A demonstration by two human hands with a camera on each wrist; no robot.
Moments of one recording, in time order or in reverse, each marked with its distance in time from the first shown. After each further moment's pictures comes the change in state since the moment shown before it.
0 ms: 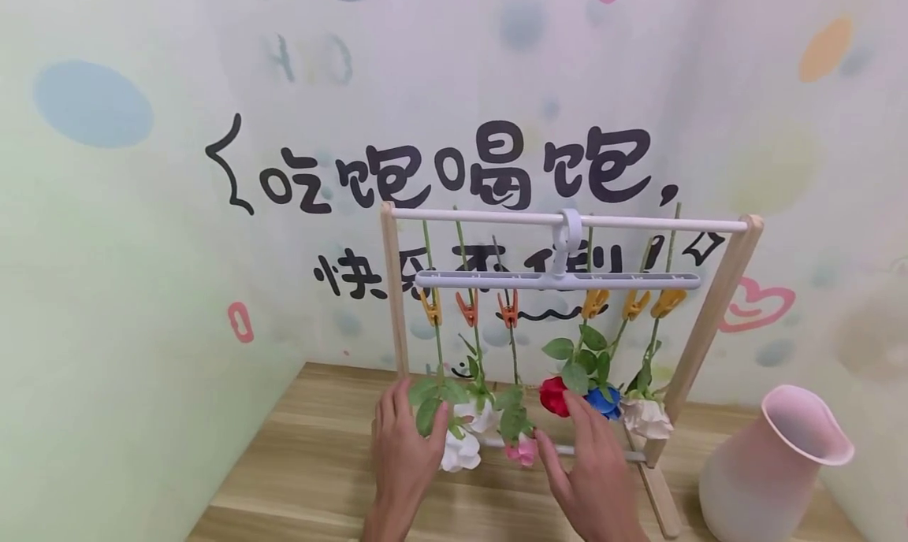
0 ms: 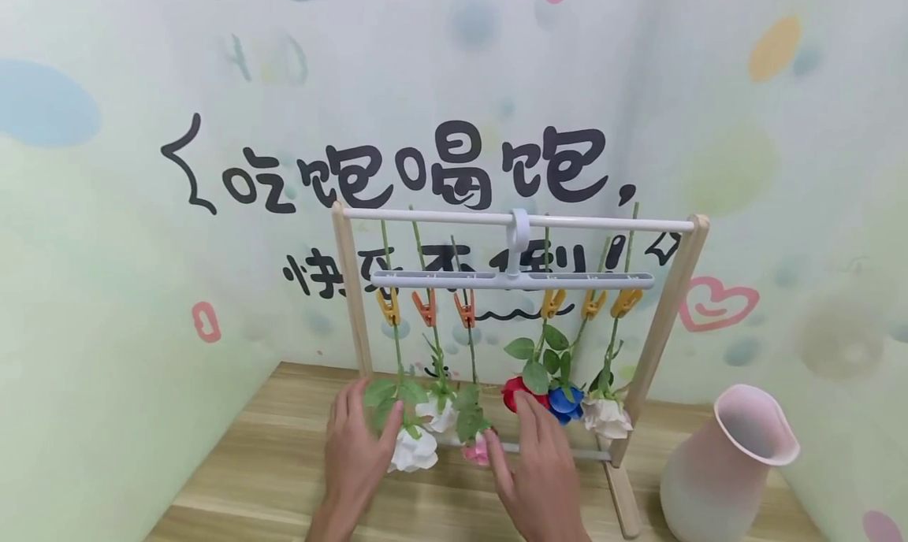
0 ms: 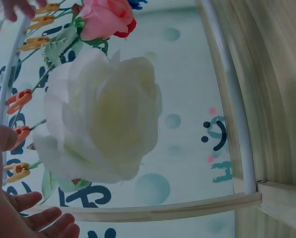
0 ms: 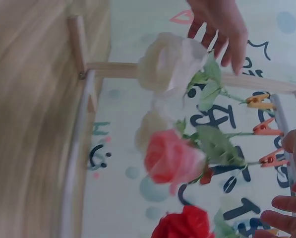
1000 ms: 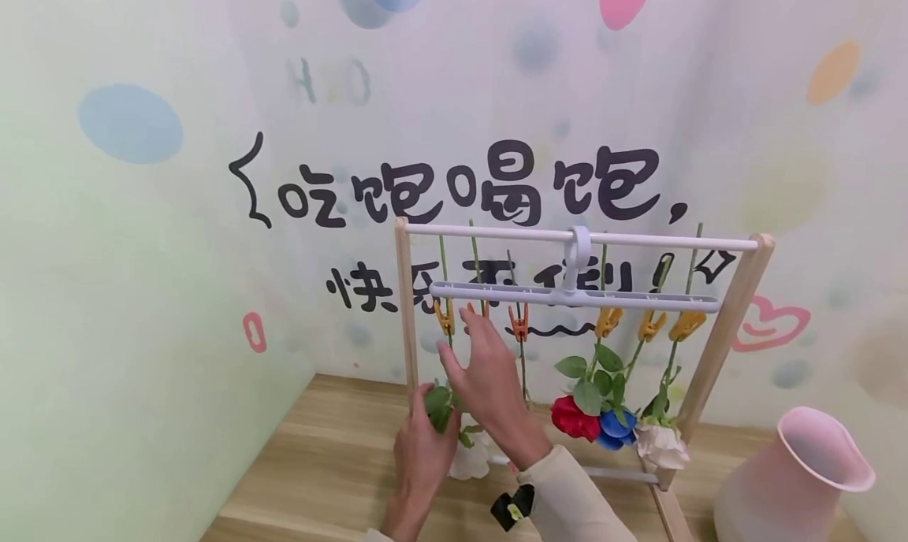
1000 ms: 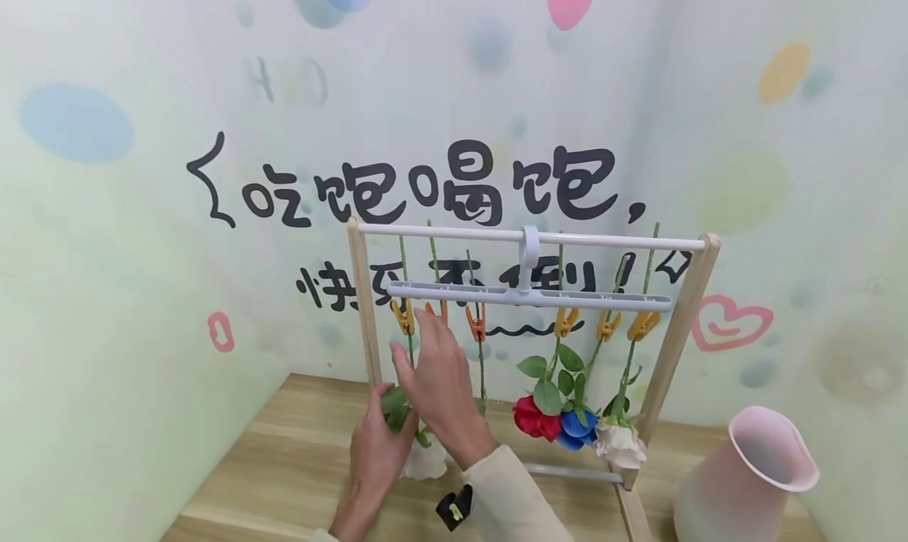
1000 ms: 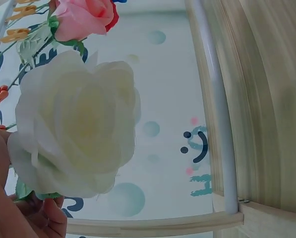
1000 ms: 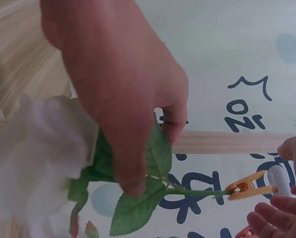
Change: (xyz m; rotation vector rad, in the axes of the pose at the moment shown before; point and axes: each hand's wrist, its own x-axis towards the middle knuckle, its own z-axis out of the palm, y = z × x) left_hand 0.010 -0.009 0.026 -0.065 -0.130 -0.183; right_hand 0.125 -0.090 0.069 0.285 0.000 -0.109
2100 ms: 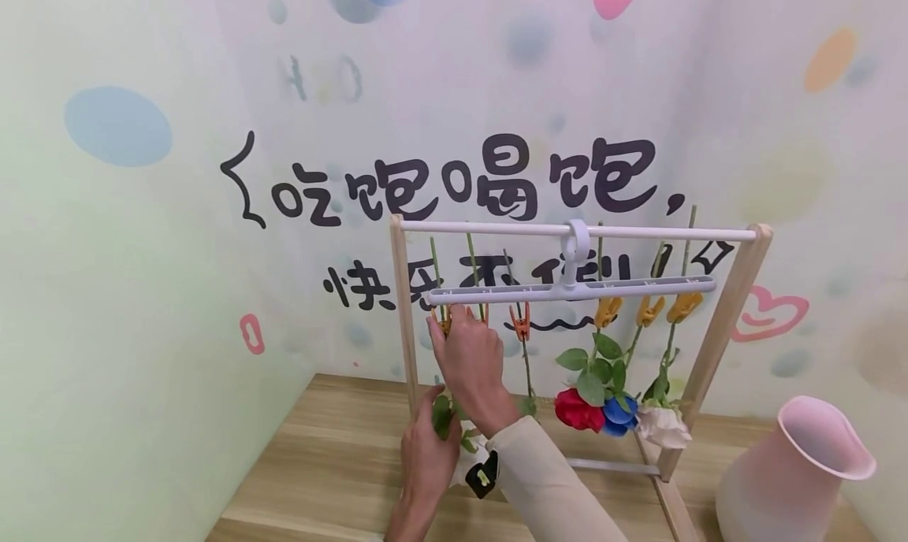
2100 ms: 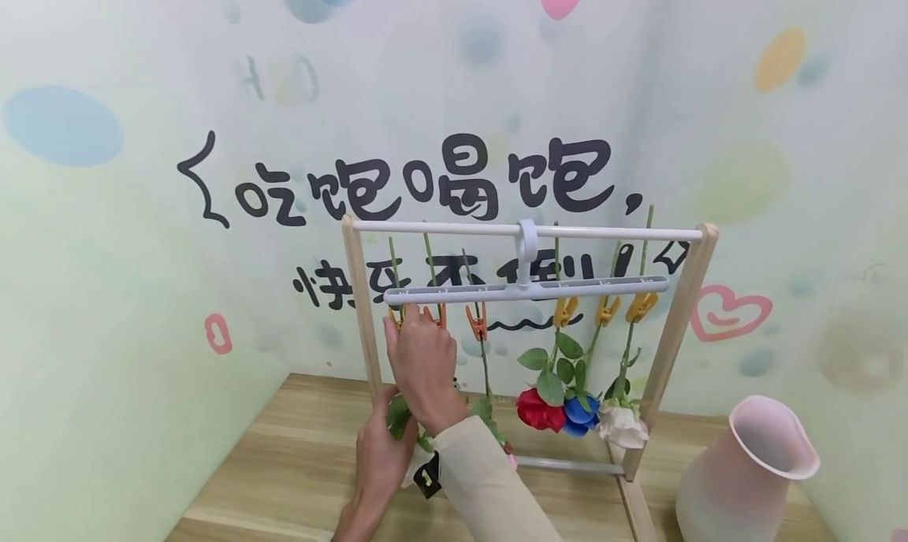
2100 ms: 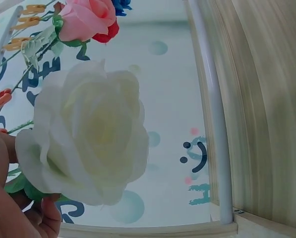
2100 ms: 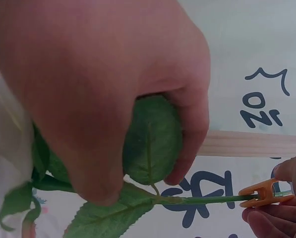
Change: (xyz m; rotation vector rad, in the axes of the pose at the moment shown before) left_hand -0.010 0.003 0.000 -0.095 0.048 0.134; right_hand 0.021 -0.007 0.026 -0.258 0.019 0.096
